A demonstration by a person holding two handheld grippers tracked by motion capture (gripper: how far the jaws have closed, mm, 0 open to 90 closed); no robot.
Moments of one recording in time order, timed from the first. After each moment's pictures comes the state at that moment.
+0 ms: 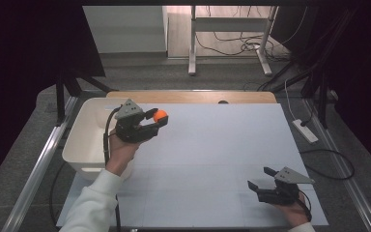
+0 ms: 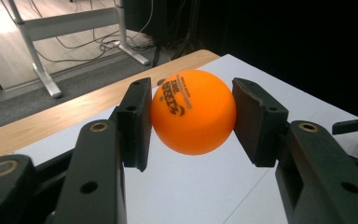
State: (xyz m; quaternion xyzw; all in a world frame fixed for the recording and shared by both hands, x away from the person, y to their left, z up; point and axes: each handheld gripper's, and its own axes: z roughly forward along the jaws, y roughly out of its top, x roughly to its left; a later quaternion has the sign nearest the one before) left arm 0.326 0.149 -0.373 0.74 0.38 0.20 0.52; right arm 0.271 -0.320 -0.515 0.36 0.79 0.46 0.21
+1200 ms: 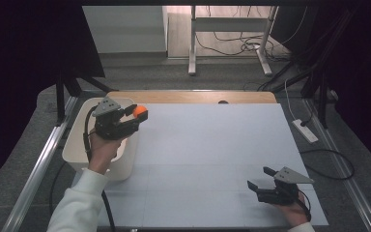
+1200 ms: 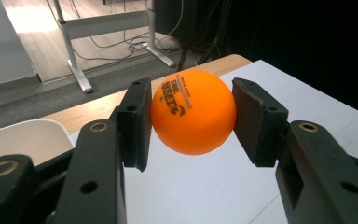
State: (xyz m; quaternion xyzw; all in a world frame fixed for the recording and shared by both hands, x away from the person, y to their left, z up) left arm 0.324 0.194 -0.371 0.71 0.42 0.23 0.51; right arm 0.271 -0.319 -0.515 0.36 0.79 0.45 0.21
